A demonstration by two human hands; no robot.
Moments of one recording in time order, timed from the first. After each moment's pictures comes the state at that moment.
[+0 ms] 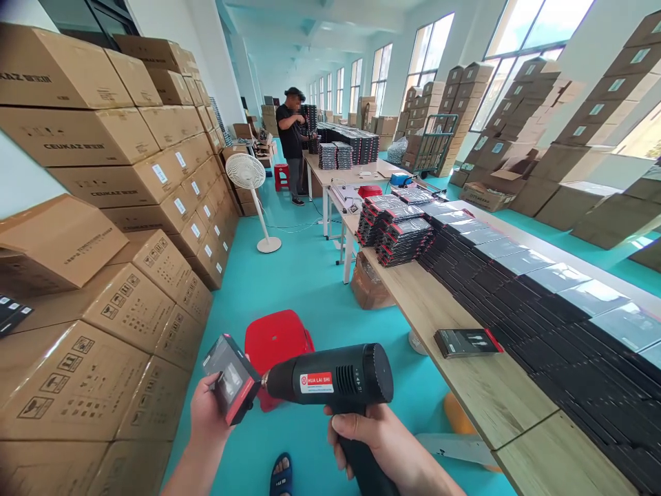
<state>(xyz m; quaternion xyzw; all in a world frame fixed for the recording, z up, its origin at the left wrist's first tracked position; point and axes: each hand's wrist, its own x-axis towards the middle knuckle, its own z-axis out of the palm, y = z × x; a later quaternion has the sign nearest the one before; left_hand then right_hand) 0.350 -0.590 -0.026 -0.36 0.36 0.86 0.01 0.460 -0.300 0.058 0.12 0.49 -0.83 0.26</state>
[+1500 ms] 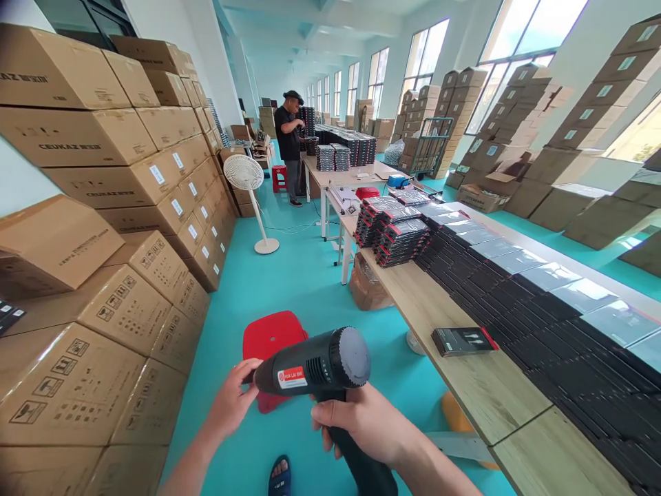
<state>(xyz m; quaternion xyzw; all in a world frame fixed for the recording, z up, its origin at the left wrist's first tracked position) 0.350 -0.593 -0.039 -0.01 0.79 0.61 0.03 0.435 -0.309 0.096 0.07 0.62 -0.73 0.28</state>
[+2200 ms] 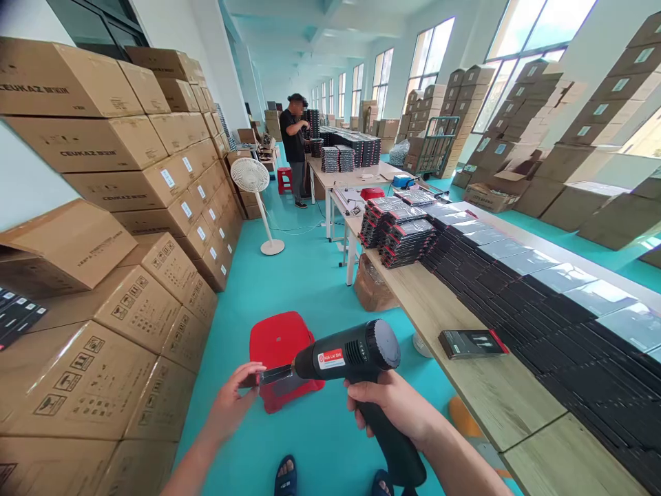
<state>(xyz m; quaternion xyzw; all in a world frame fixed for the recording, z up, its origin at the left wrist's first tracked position) 0.358 -0.617 -0.057 0.02 0.82 0.57 0.04 0.432 -0.274 0.073 0.11 0.60 -0.75 0.27</state>
